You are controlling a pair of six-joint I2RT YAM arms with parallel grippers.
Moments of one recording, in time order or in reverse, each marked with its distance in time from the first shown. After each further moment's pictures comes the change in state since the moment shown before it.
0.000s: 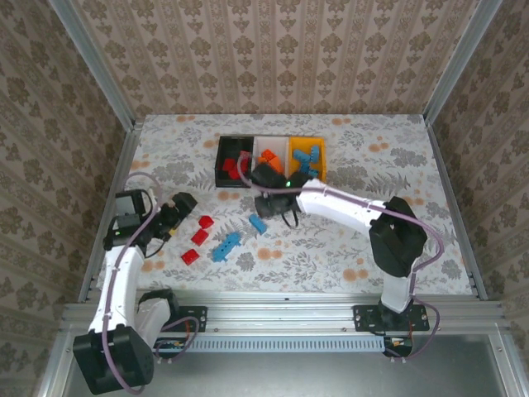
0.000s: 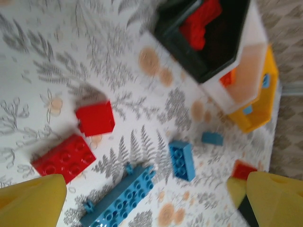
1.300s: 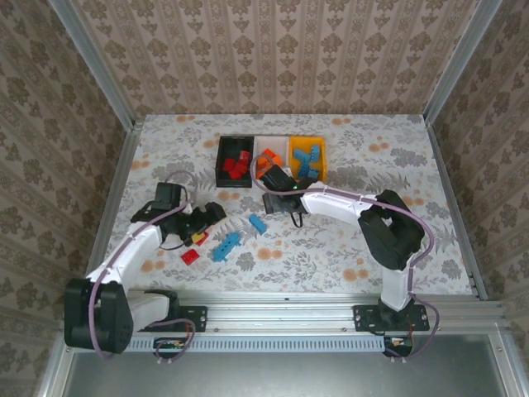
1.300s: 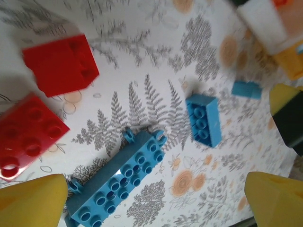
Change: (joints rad) left arm -0.344 0.285 0.031 -0.008 -0.101 -0.016; right arm -0.056 0.020 -0.272 0.240 0.120 0.063
